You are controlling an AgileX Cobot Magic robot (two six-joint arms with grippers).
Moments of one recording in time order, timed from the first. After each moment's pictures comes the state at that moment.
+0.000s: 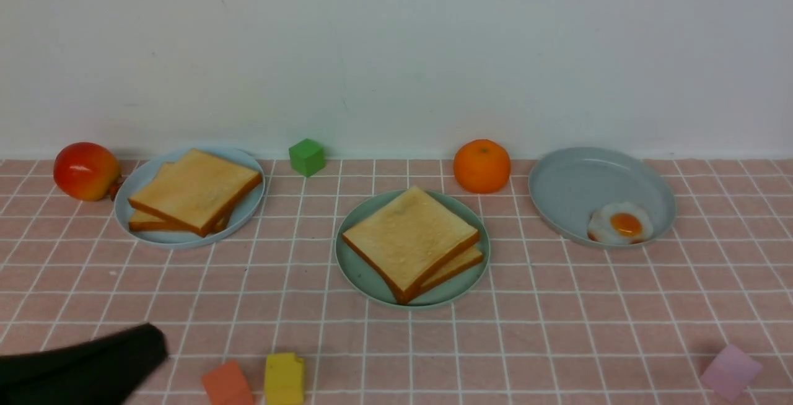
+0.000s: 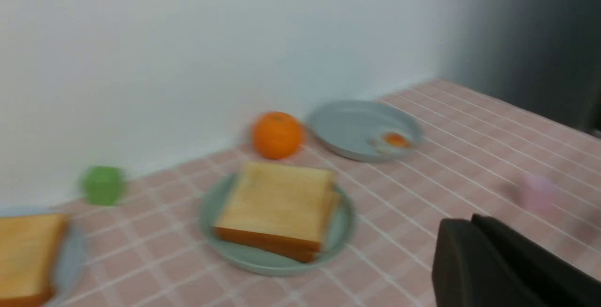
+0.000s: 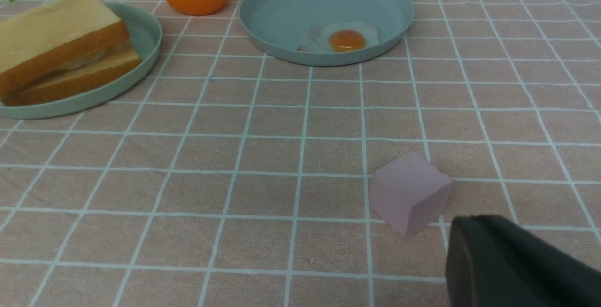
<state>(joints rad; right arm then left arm) 0.03 -0.01 0.02 0.08 0.39 -0.08 -0.58 0.32 -0.26 -0.29 0.05 0.21</state>
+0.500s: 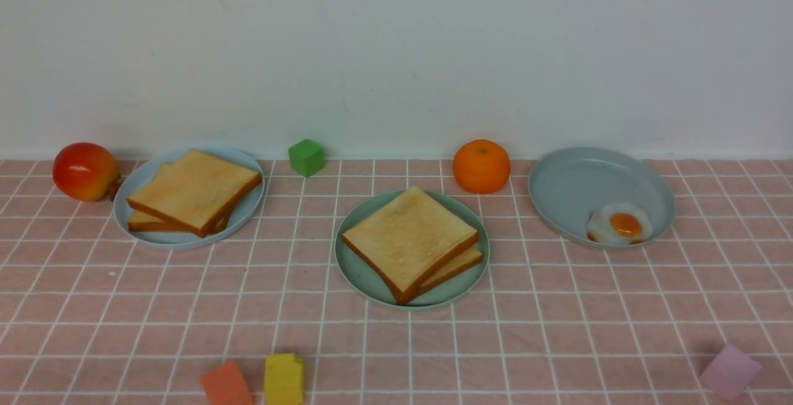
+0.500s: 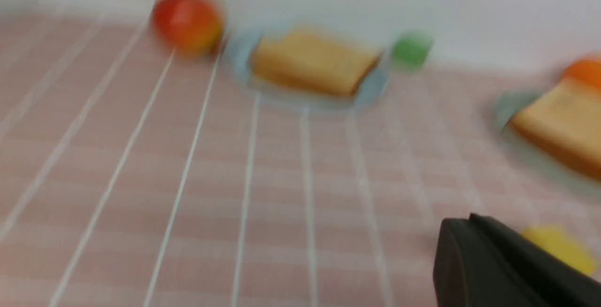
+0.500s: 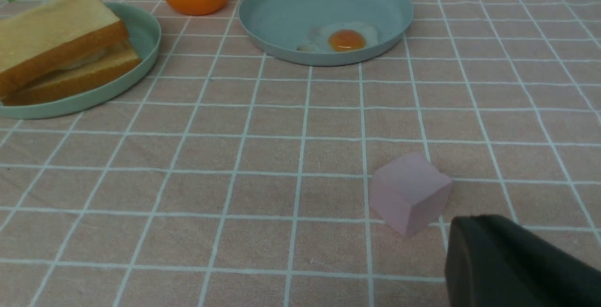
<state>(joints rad) 0.03 -0.01 0.02 0.08 0.39 -0.08 -0.05 -0.01 0.02 0.00 0.34 -0.22</state>
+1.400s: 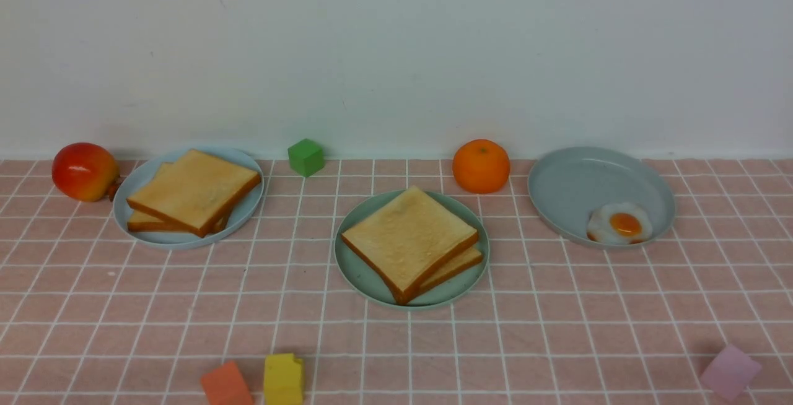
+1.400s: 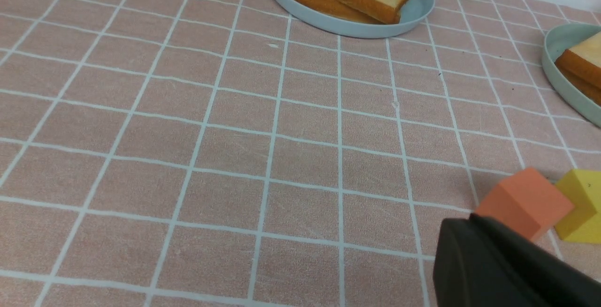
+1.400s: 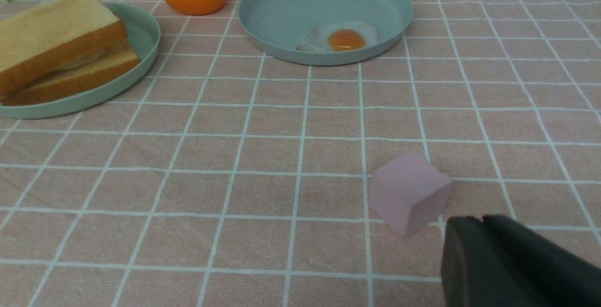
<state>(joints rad) 0.03 -0.01 0.02 0.08 0.39 -0.08 -0.04 -0.01 0.03 0.02 0.39 -0.24</state>
